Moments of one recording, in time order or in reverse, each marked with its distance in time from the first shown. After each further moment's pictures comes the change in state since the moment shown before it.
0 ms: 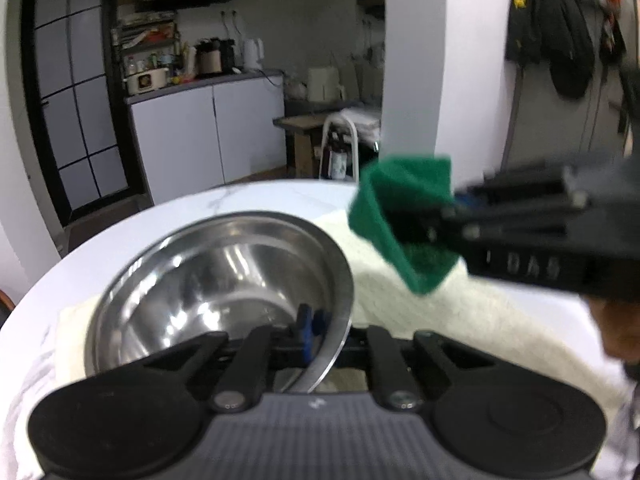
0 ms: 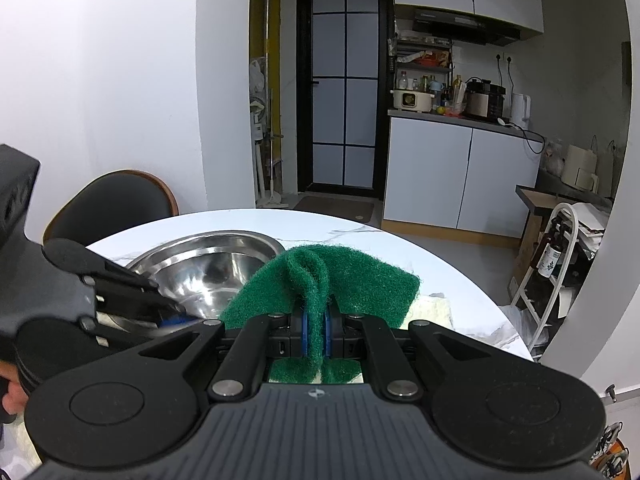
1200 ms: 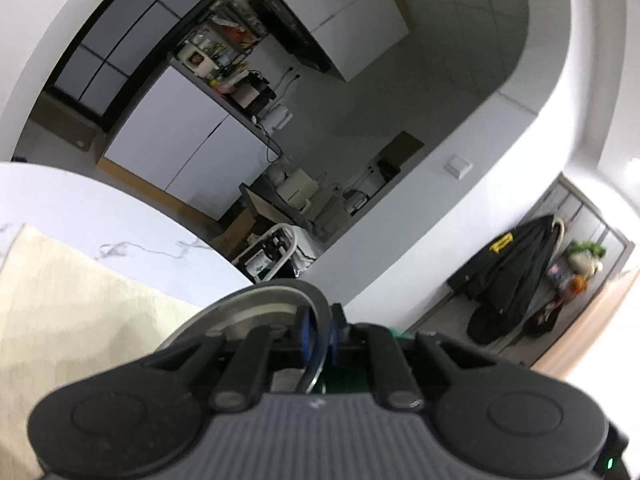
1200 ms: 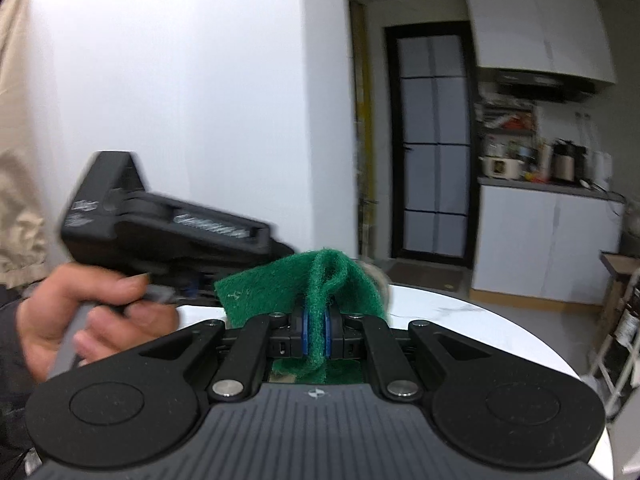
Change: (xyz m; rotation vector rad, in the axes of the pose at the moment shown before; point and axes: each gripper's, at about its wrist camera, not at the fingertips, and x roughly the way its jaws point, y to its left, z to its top) left arm -0.030 0.084 -0.007 -0.673 -0.280 -0.368; right arm -0.065 0.055 0.008 -0.105 -0.196 0.314
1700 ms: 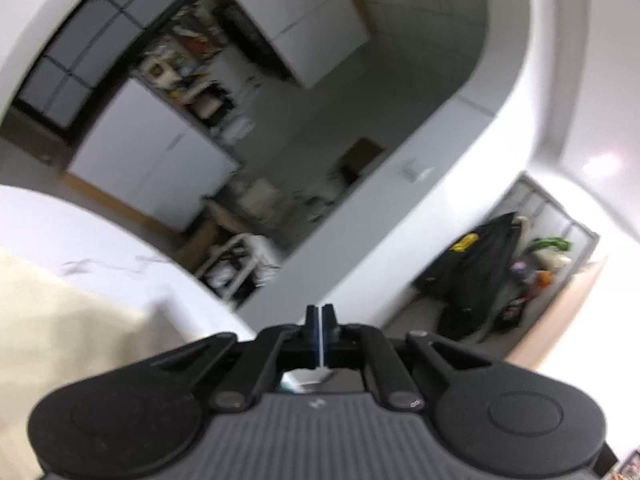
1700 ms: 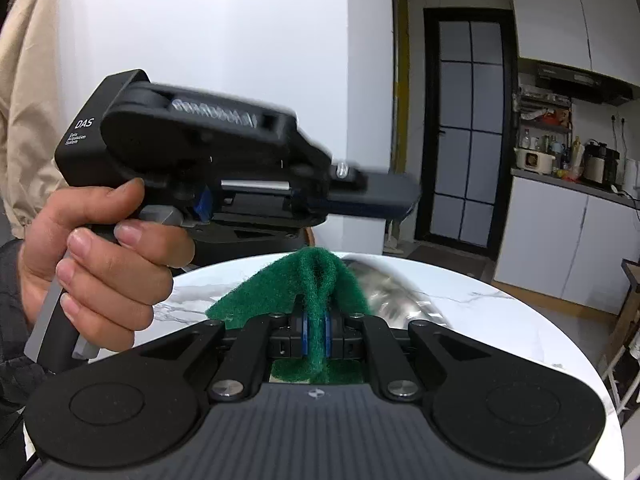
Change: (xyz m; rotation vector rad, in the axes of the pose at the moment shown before) left arm -0.003 -0.005 -0.001 0.036 -0.022 -0.061; right arm 0.015 0.000 -0.007 -0.034 0.098 0.027
